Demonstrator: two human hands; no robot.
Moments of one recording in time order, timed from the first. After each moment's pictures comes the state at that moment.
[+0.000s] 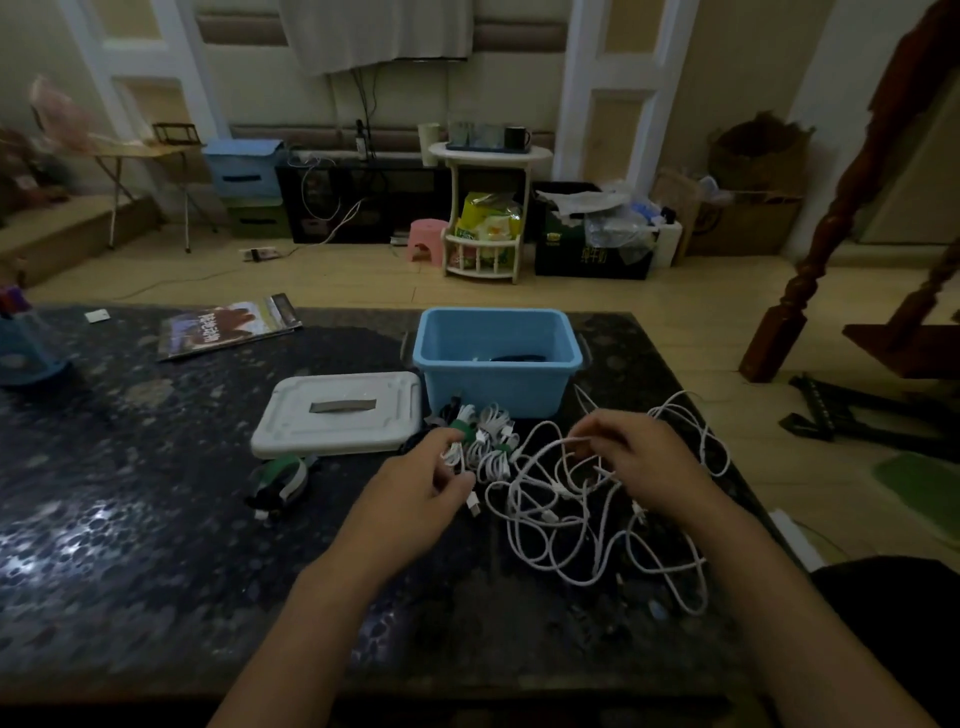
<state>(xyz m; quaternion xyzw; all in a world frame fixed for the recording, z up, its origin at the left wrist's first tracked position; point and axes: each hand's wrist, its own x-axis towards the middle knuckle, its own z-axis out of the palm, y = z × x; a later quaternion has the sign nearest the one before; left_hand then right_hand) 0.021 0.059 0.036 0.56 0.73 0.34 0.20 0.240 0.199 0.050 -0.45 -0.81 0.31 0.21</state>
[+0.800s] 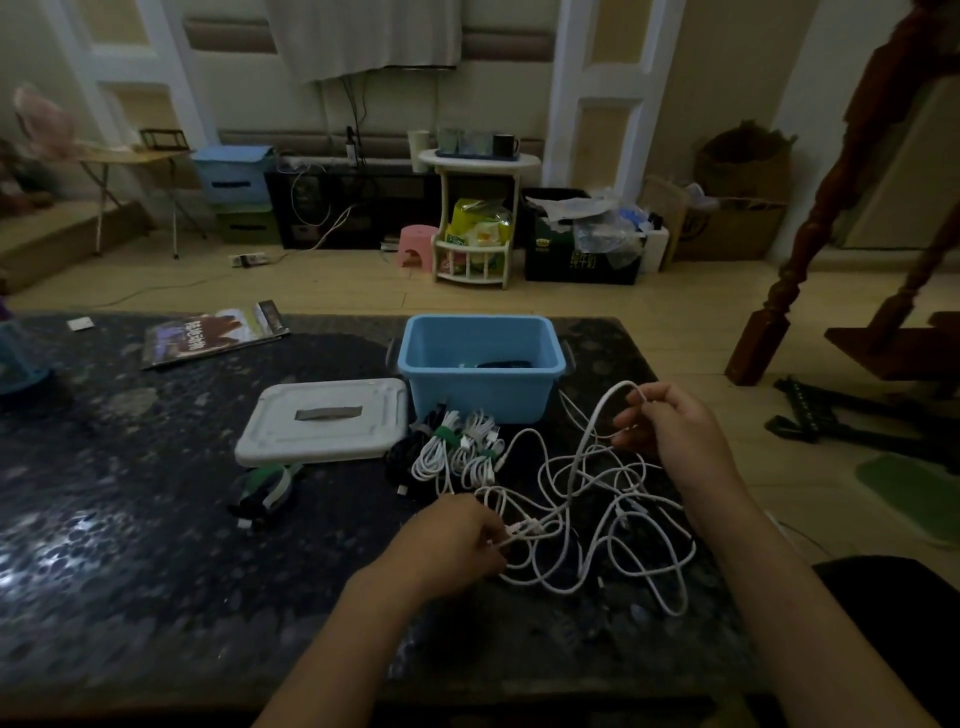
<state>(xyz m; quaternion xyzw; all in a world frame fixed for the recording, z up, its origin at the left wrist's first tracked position) 0.053 0.086 0.005 0.69 0.67 0.13 0.22 0.260 0.195 0.079 -0.50 -0.55 0.50 0.44</state>
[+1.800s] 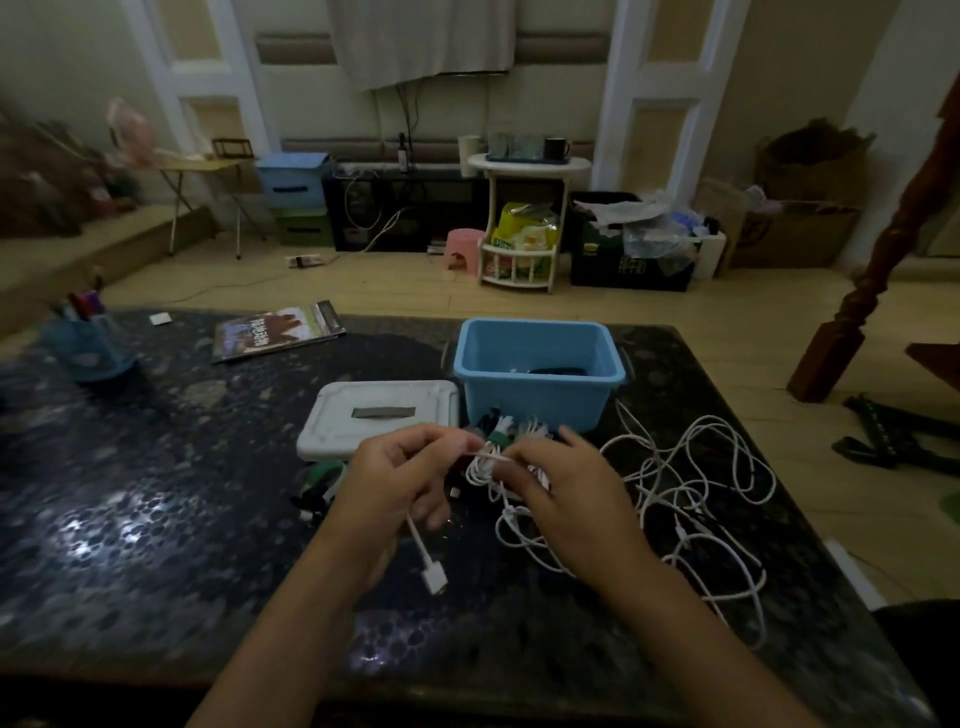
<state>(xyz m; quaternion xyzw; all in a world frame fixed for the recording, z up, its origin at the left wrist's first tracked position) 0.006 0.028 0.072 0.38 0.52 0.65 0.41 0.160 0.131 0.044 -0.30 -0.88 0.18 0.32</state>
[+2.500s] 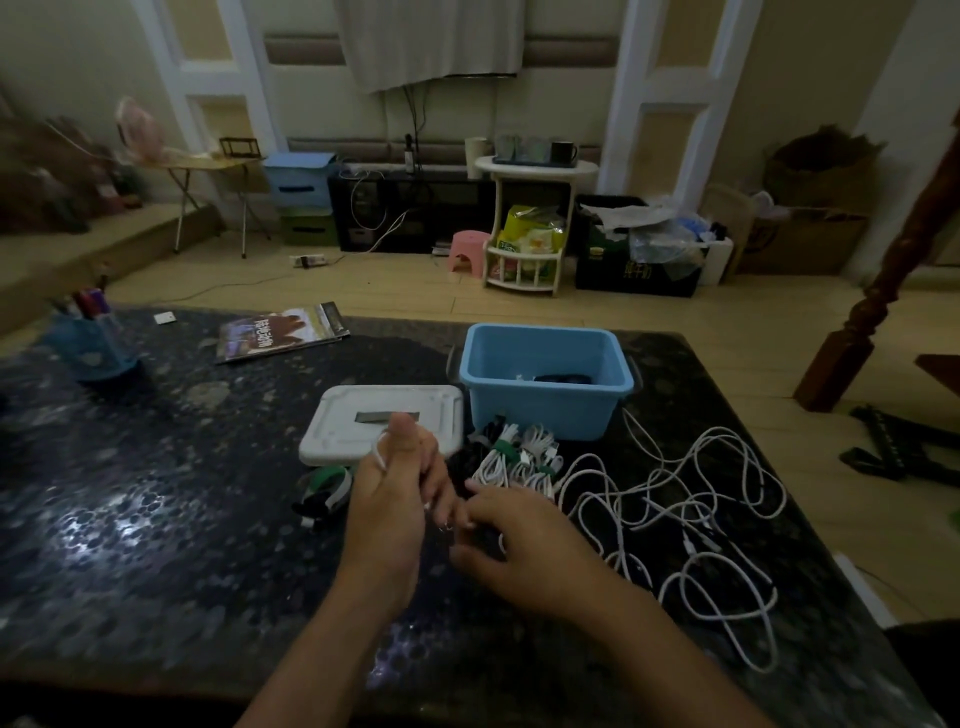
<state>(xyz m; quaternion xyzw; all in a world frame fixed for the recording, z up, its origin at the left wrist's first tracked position) 0.022 0.036 0.068 0.30 0.52 0.74 0.30 0.138 0.120 0.028 -0.22 -0.94 0.24 0.12</state>
